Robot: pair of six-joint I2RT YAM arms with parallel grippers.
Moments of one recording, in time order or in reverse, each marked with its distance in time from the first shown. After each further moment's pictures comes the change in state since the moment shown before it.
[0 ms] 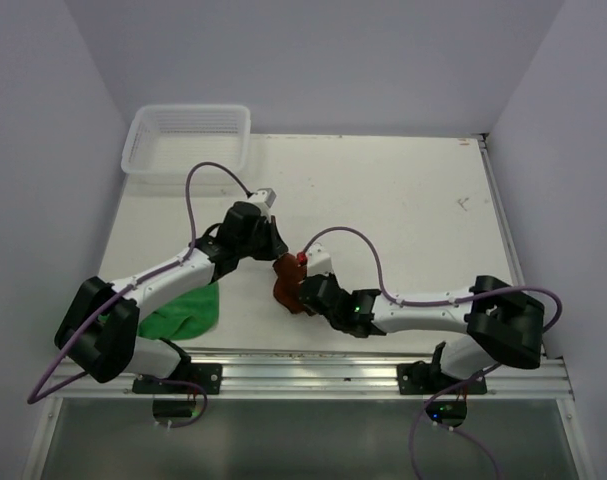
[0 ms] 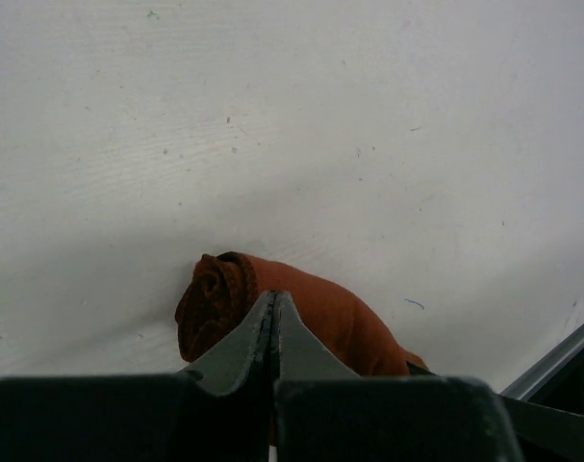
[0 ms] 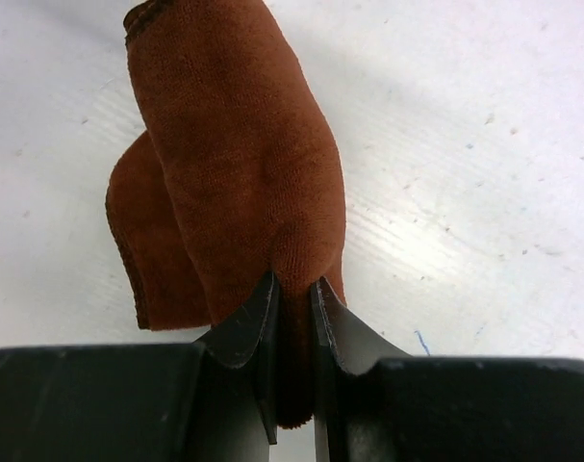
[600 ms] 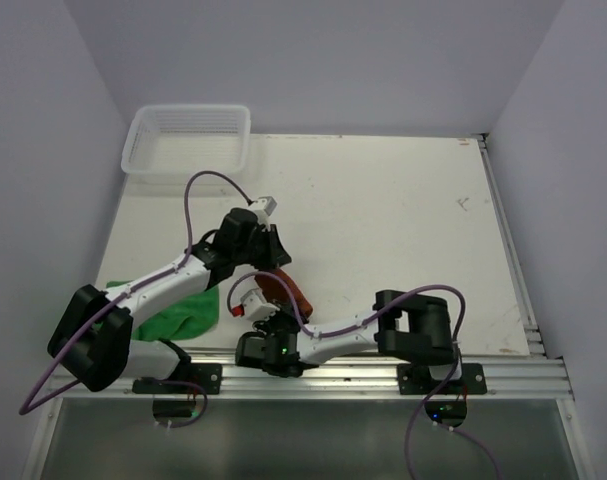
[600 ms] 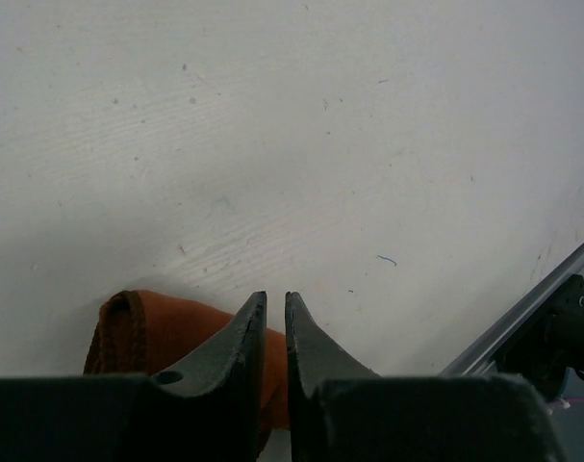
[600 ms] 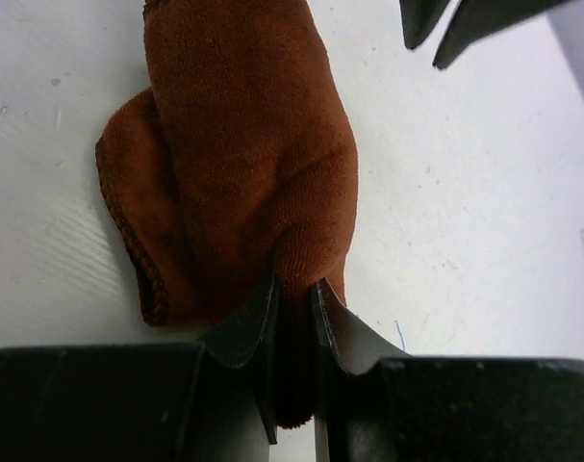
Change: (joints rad) left arm -0.003 -0.047 -0.039 -0.026 0.095 -0.020; right arm 0.315 0.447 0.387 -0.306 0.532 -0.074
